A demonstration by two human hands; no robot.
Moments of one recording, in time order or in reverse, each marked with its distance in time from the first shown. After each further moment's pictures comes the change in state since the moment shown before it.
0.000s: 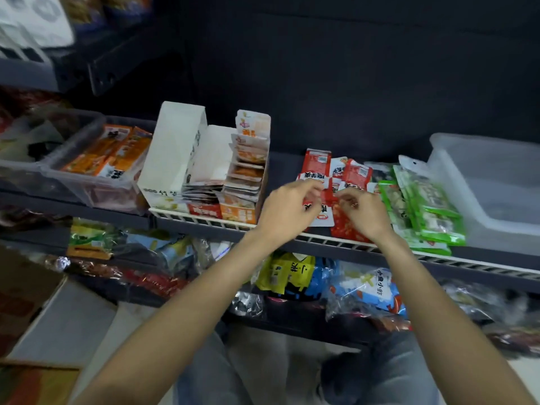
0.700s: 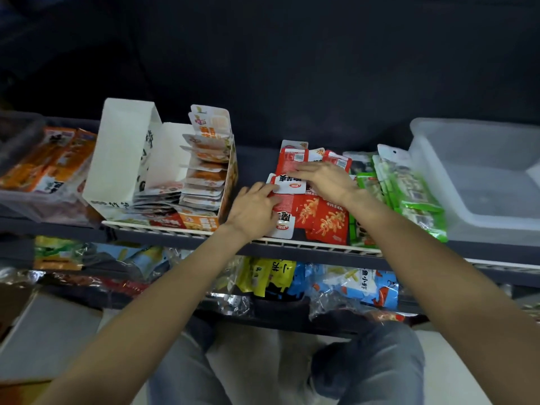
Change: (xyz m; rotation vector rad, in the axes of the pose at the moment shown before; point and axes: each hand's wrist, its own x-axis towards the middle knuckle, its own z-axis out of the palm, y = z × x) left_hand 0.039 -0.060 0.048 0.625 -0.365 0.046; right_hand 0.094 0.033 0.012 -0.546 -0.203 -0.501
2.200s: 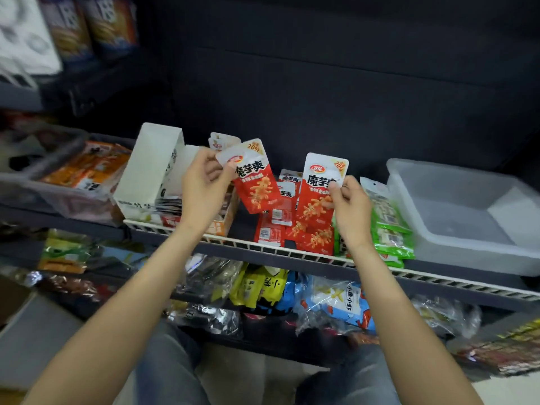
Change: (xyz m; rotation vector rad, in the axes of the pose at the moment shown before) left_hand -0.077 0.002 -0.115 -1.140 0.808 -0.298; right_hand -0.099 -0.080 -0.088 0.967 0.645 0.602
